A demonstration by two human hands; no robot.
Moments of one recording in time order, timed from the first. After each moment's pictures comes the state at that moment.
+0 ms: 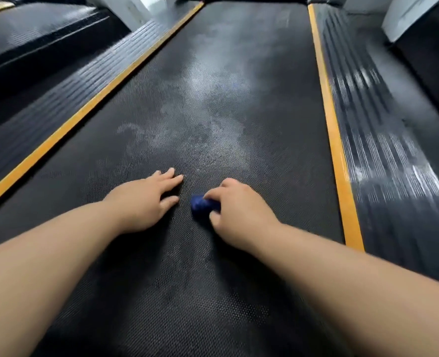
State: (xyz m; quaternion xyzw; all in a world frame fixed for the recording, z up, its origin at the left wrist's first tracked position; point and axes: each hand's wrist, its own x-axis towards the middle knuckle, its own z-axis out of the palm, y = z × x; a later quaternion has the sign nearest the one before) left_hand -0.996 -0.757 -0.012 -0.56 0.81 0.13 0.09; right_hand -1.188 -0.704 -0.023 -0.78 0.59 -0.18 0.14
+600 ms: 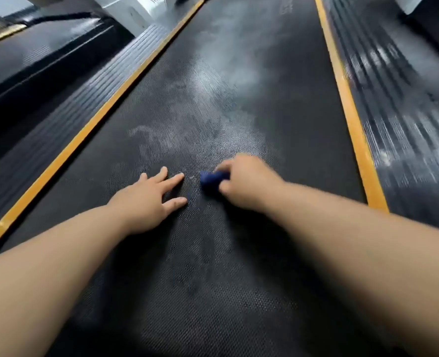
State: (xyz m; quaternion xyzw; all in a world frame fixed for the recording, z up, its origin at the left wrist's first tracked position) left_hand -0.977 -0.753 -0.009 -0.61 0.77 0.12 0.15; right_hand -1.188 -0.749 -0.014 -0.73 0.63 -0.16 0.19
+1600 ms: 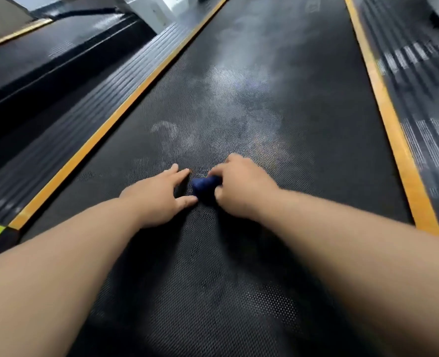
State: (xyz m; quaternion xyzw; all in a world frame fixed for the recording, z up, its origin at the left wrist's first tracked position) left_hand -0.958 -0.760 -0.007 -0.65 0.74 0.14 0.09; right_hand -1.136 -0.759 -0.021 -0.77 0.60 -0.15 0.14
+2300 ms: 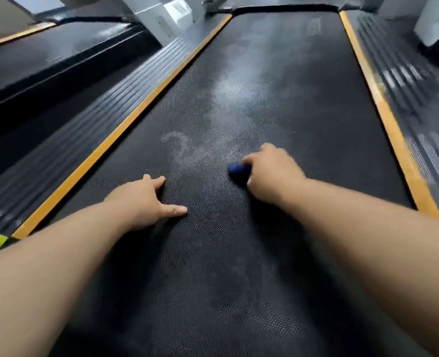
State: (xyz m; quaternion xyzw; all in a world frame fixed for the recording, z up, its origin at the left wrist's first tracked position) left_hand -0.913 -0.770 0.005 -0.71 0.67 0.18 0.10; right_hand -1.151 -0.793 -0.006 -0.73 0.67 -0.10 0.09
